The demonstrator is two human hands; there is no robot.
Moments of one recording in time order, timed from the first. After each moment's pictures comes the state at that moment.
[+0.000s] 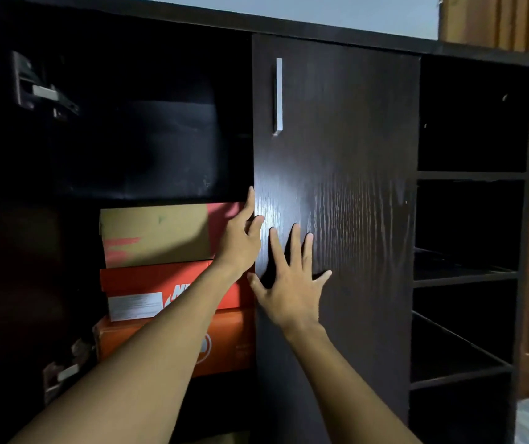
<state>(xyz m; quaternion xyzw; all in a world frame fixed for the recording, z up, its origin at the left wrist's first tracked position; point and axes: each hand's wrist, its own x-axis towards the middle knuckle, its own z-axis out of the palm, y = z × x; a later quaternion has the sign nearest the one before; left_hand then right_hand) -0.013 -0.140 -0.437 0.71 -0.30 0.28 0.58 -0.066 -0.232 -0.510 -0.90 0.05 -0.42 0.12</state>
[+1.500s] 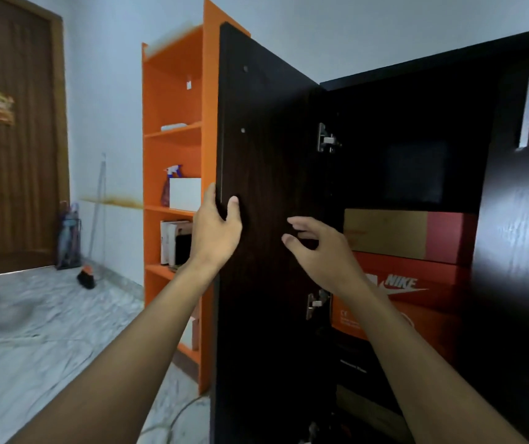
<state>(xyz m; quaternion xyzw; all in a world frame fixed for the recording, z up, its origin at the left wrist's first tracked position) -0.312 0.139 -0.413 0.72 0.07 0.57 0.39 -0.219 -0.032 -0.434 -0.74 -0.44 -0.18 0.47</state>
